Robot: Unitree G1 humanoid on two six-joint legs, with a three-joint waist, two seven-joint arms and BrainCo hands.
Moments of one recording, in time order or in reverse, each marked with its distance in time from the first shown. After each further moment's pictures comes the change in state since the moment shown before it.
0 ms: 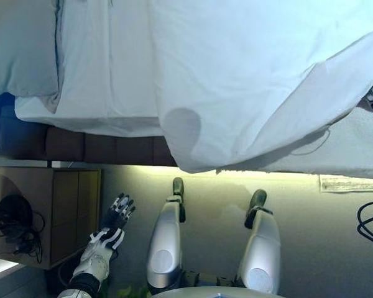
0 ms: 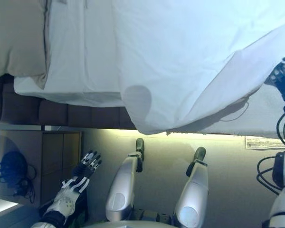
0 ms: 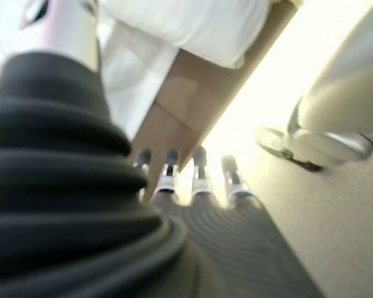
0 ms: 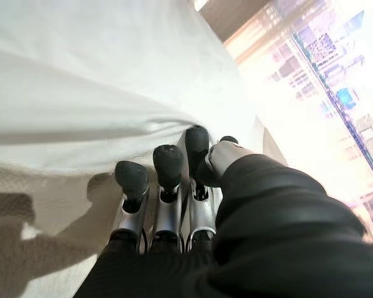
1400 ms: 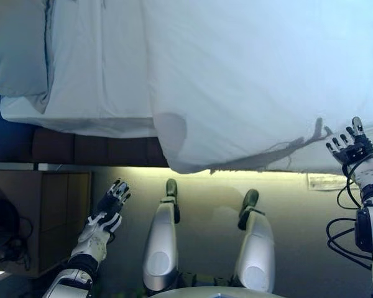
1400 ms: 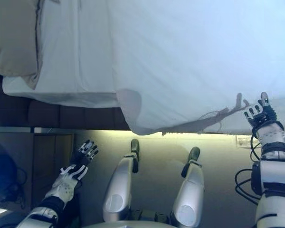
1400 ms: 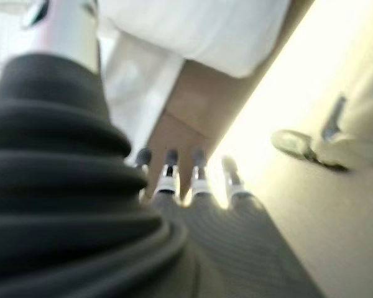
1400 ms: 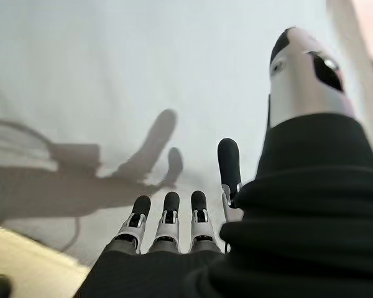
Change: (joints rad) left arm -0.121 0.035 -0.004 0.075 0.019 0.011 0.044; right arm 0.132 0.177 -0.085 0.044 0.223 0.068 -0.485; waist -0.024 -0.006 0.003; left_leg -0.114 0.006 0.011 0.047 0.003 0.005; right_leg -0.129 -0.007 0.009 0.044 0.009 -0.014
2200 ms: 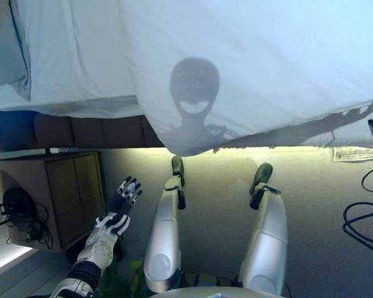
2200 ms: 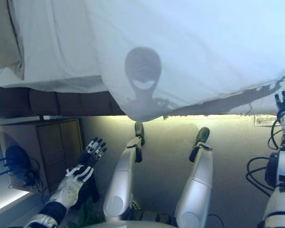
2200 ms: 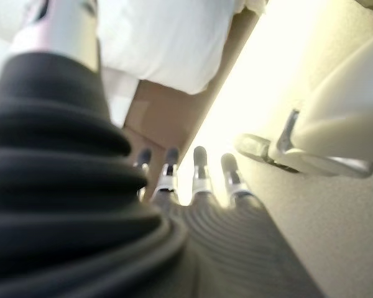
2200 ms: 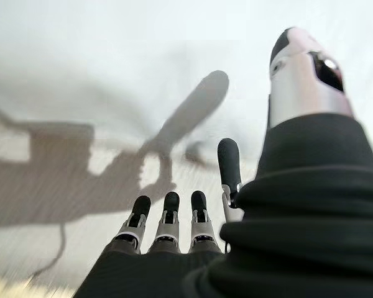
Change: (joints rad) left arm 0.084 0.016 -0.103 -0.211 -0.078 -0.035 0.004; right arm -0.163 -0.147 -0.031 -0.018 0.001 -0.071 -0.049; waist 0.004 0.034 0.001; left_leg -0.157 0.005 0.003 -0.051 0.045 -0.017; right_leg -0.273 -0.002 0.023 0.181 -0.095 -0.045
